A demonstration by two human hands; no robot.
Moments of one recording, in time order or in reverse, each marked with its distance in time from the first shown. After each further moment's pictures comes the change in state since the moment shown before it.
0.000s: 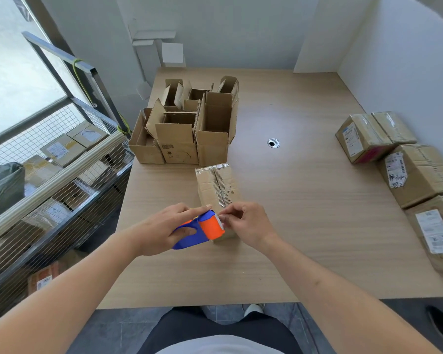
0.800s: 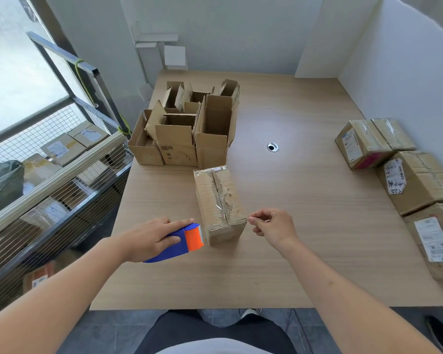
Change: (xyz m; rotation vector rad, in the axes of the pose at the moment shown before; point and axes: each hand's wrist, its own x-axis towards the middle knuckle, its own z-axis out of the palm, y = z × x) left_hand -0.014 -0.023 0.011 0.093 -0.169 -0.221; right_hand -0.001 0.043 -0.053 0.012 0.197 0.307
